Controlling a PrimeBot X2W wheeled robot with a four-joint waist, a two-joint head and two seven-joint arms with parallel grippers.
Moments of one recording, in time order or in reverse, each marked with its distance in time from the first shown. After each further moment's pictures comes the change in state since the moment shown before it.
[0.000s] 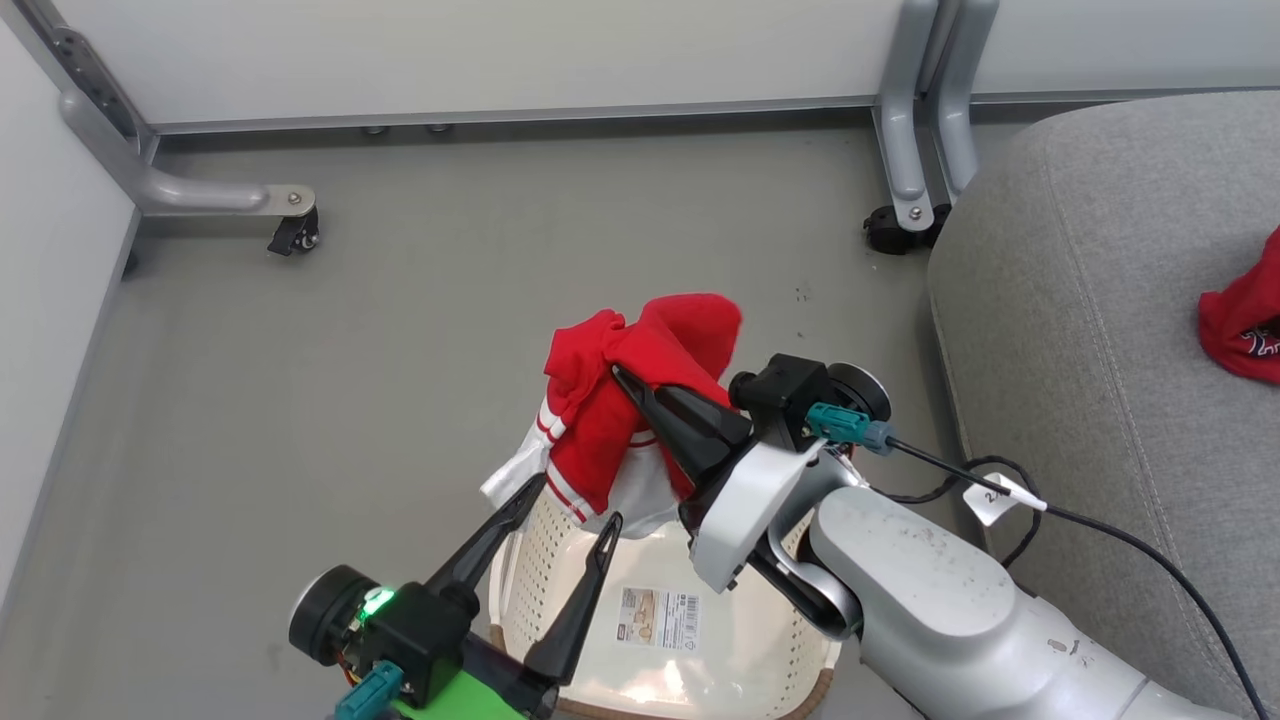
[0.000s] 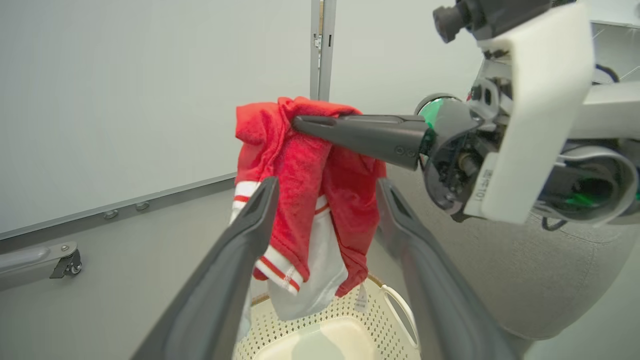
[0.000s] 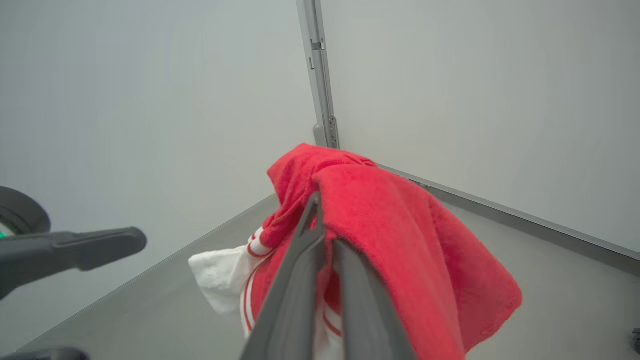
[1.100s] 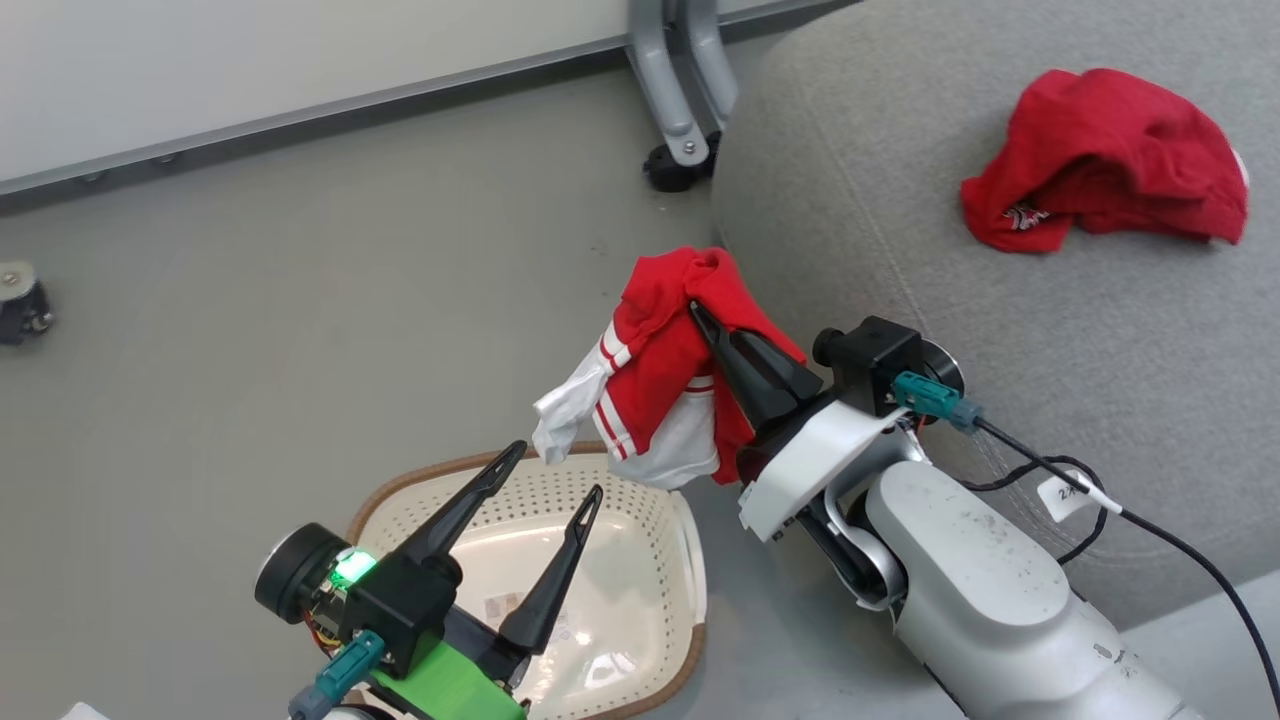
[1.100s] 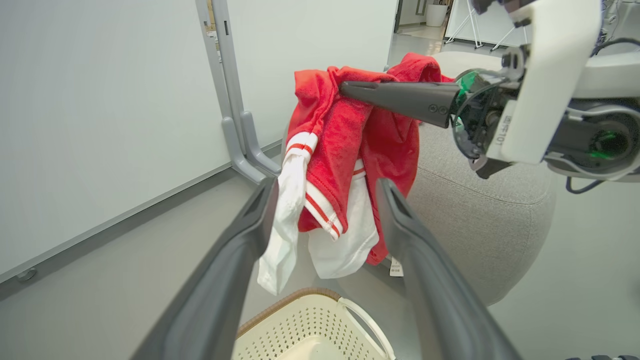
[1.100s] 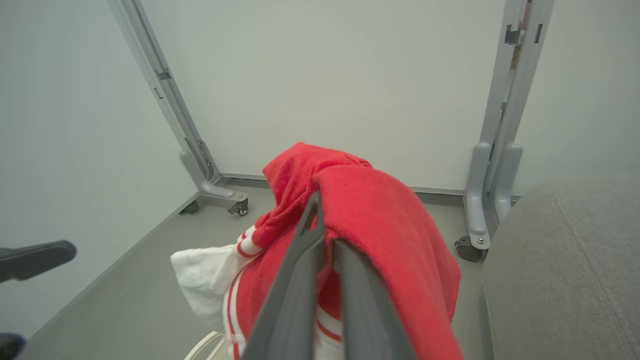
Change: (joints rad) left arm -0.062 0.072 -0.011 -0.016 0.012 0.003 0.029; right arm 0.066 0.003 -0.226 -0.047 -0.095 0.000 -0.005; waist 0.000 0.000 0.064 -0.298
